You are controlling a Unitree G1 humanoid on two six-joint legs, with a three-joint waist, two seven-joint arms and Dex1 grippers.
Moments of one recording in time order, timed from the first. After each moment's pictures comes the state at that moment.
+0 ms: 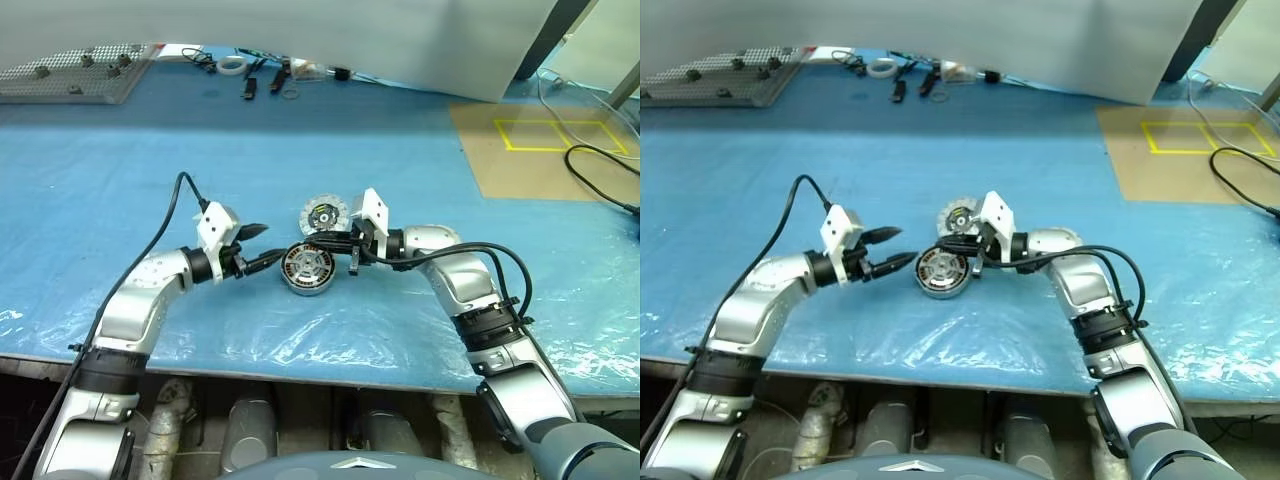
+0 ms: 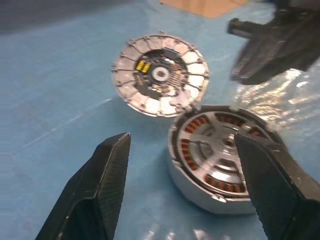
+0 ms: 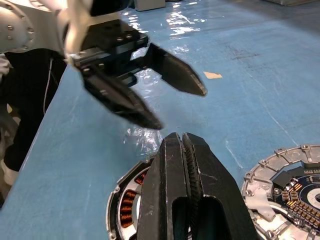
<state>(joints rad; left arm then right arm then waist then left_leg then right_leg) -0.37 0.48 -0.02 0.04 -0.34 0.33 -0.84 -0.57 -0.35 0.21 0.11 0.28 0.38 1.07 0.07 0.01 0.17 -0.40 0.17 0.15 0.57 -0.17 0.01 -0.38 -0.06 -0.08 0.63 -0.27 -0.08</state>
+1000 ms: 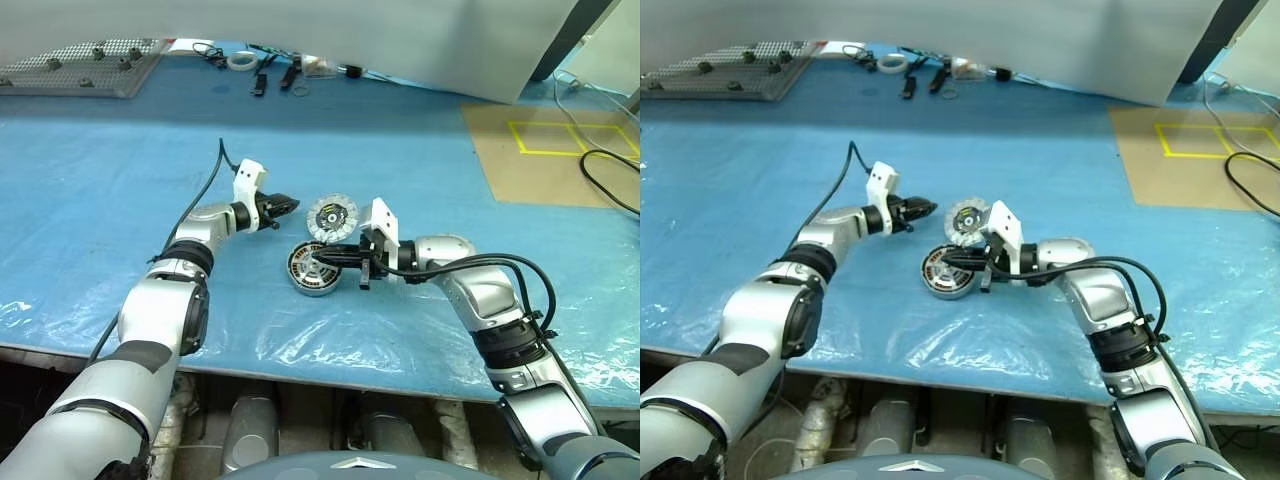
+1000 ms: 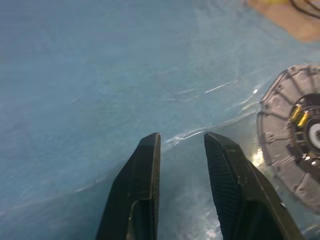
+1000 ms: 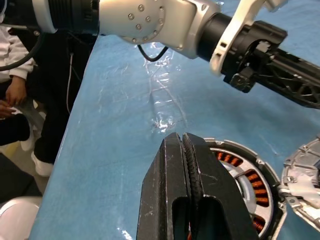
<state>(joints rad) -1.08 0.24 0.07 1.29 -0.17 0.08 -0.92 -0.49 -0.43 0.22 -0.08 0.33 0.54 1.05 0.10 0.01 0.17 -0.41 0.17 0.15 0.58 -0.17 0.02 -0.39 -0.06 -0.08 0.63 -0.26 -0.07</state>
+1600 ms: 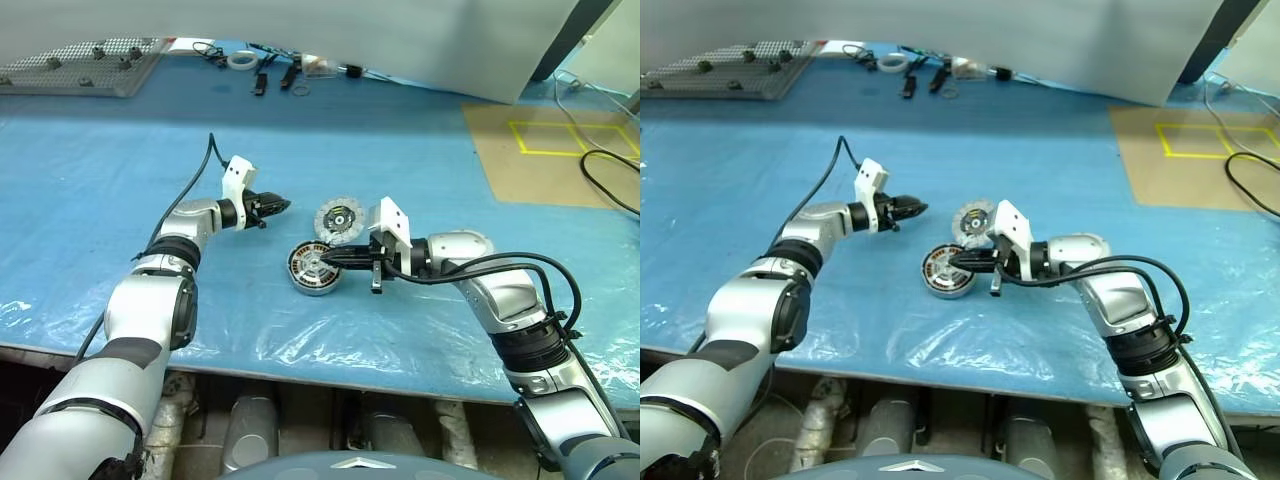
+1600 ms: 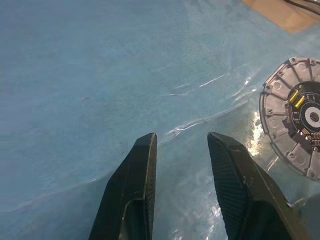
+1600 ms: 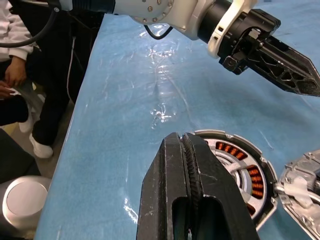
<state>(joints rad) -1.08 0.32 0.10 1.30 -0.11 0.05 -0.98 -0.50 -0.50 0.23 -0.17 0.35 0.57 1.07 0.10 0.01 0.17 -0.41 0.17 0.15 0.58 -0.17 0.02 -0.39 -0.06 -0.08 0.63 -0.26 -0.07</state>
